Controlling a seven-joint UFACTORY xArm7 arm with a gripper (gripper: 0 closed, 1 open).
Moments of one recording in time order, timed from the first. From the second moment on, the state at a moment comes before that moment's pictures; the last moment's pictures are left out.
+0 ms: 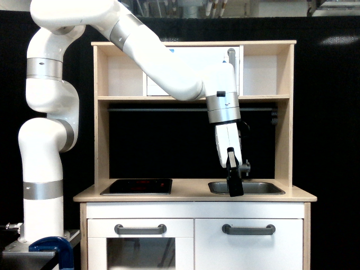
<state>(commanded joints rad) -0.13 0.07 0.00 0.93 0.12 0.70 -0.23</state>
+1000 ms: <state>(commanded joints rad) -0.24 0.22 0.04 1.13 0.46 0.89 -0.65</state>
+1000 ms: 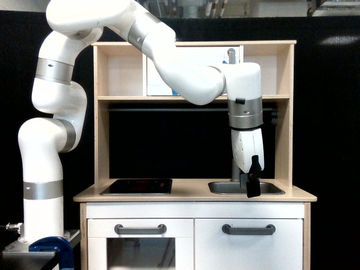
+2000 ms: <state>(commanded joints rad) -0.33 0.34 0.07 1.26 0.60 1.08 -0.80</state>
